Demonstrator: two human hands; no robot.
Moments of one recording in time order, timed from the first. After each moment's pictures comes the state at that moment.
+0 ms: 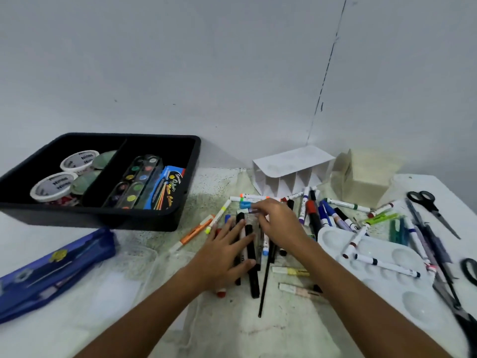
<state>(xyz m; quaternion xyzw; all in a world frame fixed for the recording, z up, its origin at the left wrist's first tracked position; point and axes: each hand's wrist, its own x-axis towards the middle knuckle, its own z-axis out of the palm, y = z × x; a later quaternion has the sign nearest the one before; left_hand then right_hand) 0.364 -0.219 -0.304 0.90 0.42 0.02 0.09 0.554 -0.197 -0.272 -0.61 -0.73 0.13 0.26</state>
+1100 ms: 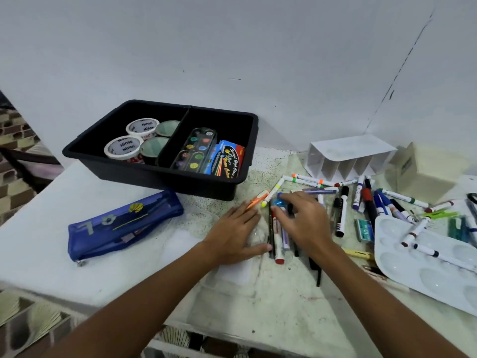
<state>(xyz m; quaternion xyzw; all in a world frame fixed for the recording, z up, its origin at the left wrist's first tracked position) 0.270 -0.231 -0.314 0.90 0.42 0.10 0.06 0.463 -0.239 -0.277 -0.59 -0.72 -0.01 0.38</state>
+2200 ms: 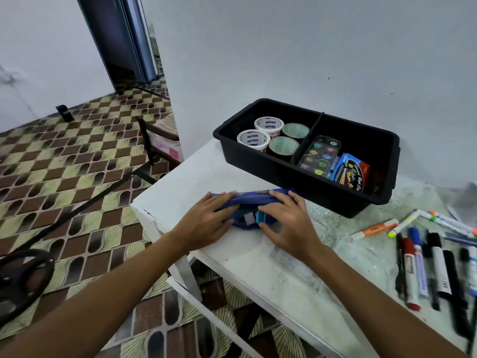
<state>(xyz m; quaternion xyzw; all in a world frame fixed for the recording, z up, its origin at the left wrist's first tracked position) -0.013 -0.296 -0.310 0.82 0.53 0.20 -0.08 0.226 -0.224 -0.305 -0.28 -0.89 0.04 0.35</state>
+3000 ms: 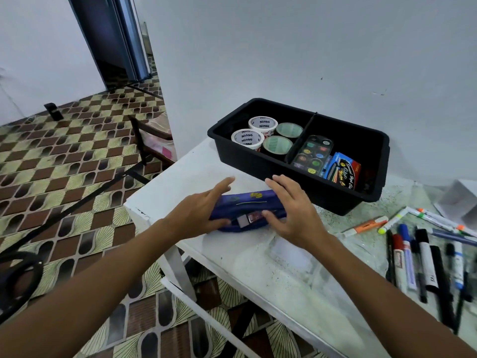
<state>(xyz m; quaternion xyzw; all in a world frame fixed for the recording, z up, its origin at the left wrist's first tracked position) -0.015 -0.289 -0.281 0.78 0.59 0.19 0.11 0.239 -0.220 -0.277 -0.33 -0.89 0.06 0.31</state>
